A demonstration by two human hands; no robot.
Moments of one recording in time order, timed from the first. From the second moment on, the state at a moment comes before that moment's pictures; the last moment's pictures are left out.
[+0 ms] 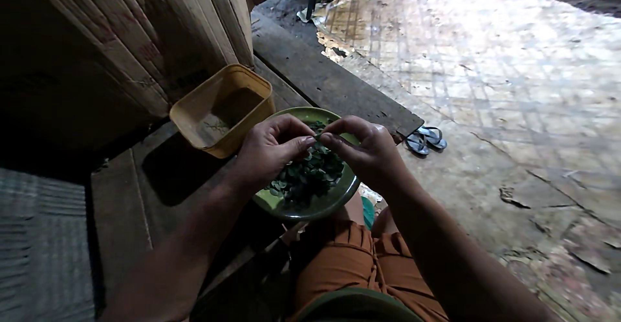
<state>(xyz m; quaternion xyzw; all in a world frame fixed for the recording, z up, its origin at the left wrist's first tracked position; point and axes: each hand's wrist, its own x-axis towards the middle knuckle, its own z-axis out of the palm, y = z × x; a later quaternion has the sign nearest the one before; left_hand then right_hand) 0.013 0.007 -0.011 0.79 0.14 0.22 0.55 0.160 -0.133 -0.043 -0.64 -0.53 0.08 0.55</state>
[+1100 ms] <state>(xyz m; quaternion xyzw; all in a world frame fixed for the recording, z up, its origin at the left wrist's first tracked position) -0.016 0.080 0.012 0.90 0.28 0.33 0.07 0.158 -0.134 -0.052 -0.71 -0.60 -0.09 0.35</state>
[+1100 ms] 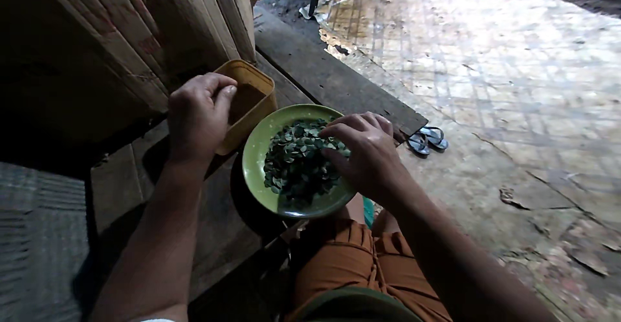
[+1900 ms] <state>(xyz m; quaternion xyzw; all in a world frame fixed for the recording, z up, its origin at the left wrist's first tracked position) 0.015 0.008 -0.019 0.80 0.11 0.18 0.56 0.163 -0.138 -0.047 -0.66 -0.52 0.11 0.54</state>
